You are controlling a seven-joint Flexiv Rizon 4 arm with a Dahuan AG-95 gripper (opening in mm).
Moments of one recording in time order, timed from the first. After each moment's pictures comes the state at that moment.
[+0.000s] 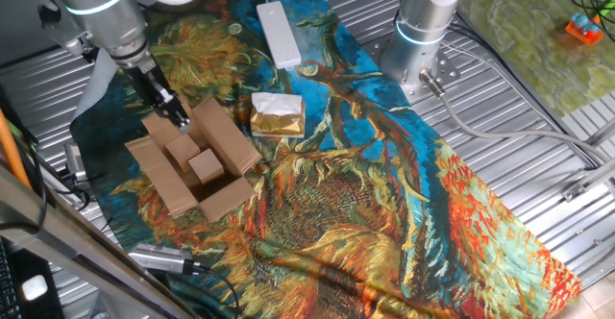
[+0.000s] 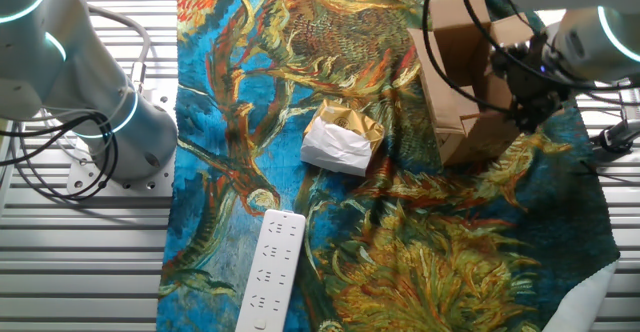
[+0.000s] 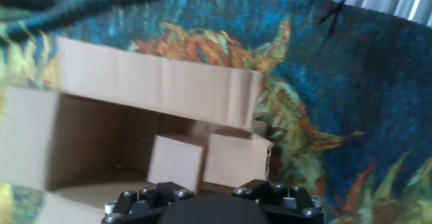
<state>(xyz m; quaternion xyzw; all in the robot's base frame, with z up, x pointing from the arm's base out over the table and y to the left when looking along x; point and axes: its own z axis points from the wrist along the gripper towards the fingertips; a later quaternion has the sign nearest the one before) 0.641 0.012 0.180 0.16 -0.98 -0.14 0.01</state>
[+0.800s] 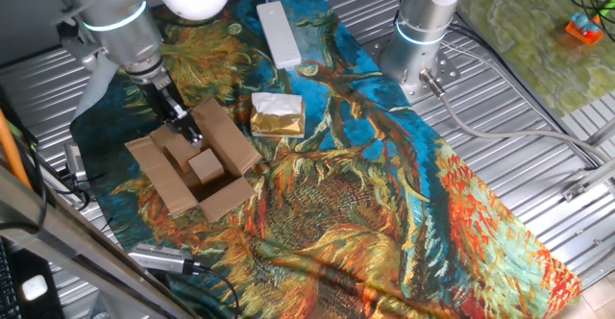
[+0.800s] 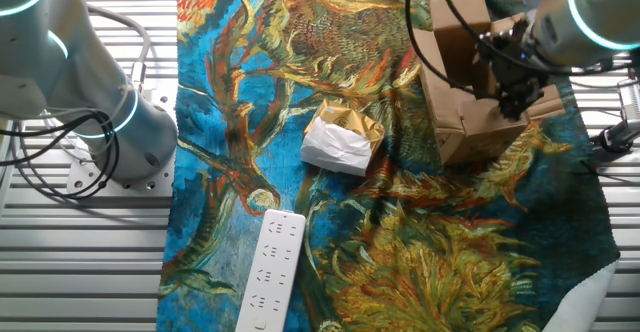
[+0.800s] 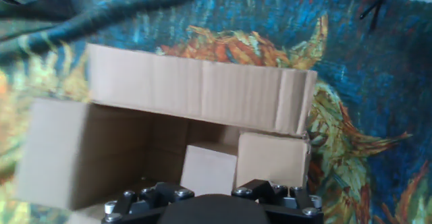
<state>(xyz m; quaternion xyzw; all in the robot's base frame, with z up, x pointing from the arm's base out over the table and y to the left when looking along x) 0.637 0.030 0.139 0.17 -0.98 -0.13 0.00</state>
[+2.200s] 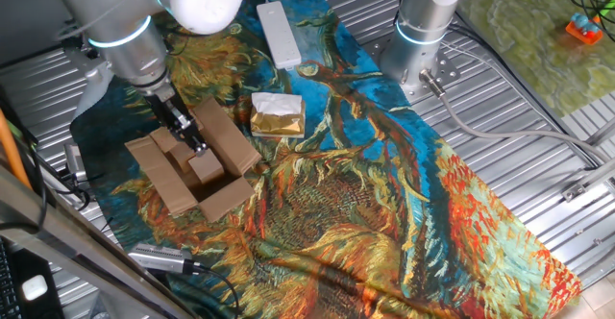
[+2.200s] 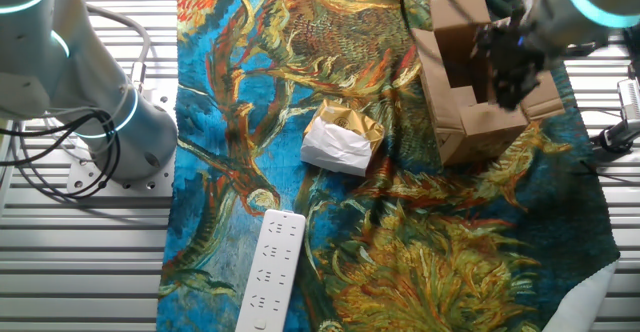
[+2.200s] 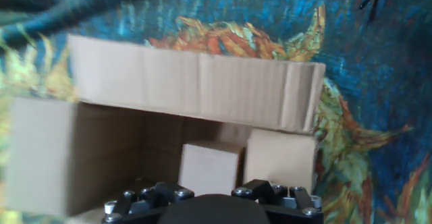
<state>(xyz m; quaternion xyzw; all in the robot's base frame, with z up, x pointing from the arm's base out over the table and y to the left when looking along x) 0.637 0.060 0.163 0.13 -0.99 -0.10 0.02</state>
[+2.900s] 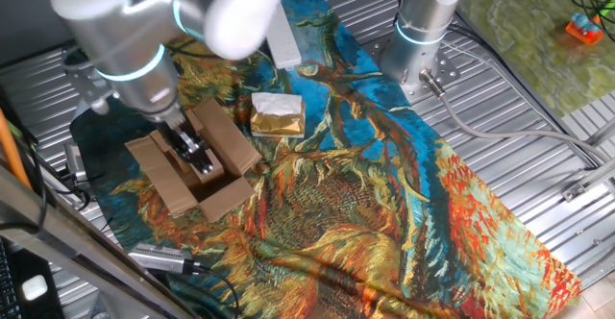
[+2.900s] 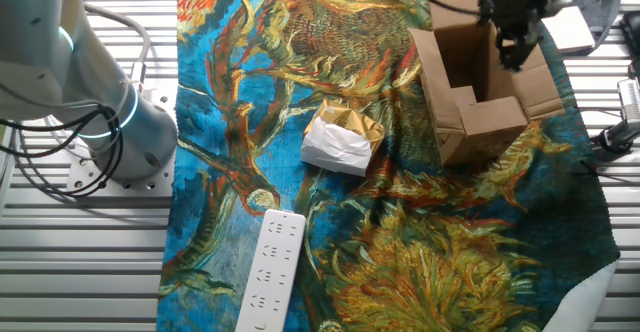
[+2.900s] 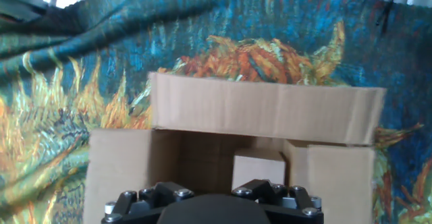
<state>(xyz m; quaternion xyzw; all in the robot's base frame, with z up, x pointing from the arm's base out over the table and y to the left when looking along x) 0.636 0.108 0.172 0.13 -0.99 -0.04 0.02</state>
